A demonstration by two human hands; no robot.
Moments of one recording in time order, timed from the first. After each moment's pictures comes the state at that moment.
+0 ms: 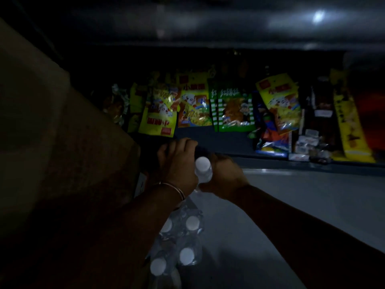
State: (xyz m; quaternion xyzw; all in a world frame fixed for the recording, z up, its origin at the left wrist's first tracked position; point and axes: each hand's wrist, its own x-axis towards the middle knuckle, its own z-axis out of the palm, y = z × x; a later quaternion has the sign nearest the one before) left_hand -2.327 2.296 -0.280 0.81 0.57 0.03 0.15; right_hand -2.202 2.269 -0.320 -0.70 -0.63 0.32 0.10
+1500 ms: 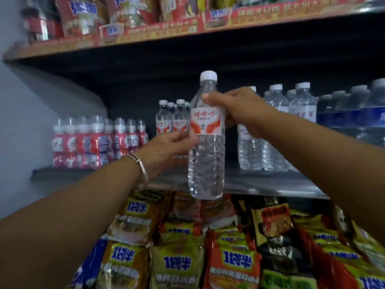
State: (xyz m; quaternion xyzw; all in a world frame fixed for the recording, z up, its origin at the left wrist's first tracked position) left_hand -2.412 2.336 0.706 0.76 0.28 0.41 0.41; right_hand -2.229 2.300 0.770 -0.43 -0.70 0.16 0.55
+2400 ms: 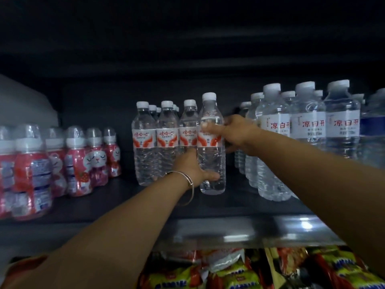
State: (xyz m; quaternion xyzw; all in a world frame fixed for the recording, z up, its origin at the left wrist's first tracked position) left_hand -2.333 2.522 0.702 0.82 0.40 0.38 0.17; right_hand -2.215 2.465 0.767 -0.60 -0.60 0.16 0.50
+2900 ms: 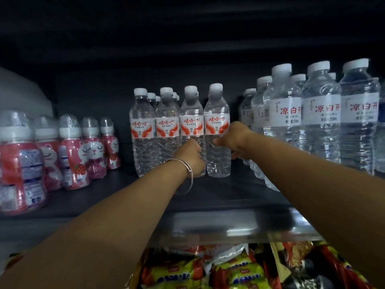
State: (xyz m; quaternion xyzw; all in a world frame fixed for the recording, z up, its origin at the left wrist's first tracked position) left_hand -2.330 2.540 0.702 0.80 0.45 0.36 0.17; right_hand -2.207 2.505 0.741 -0.70 -0.54 0.11 0.45
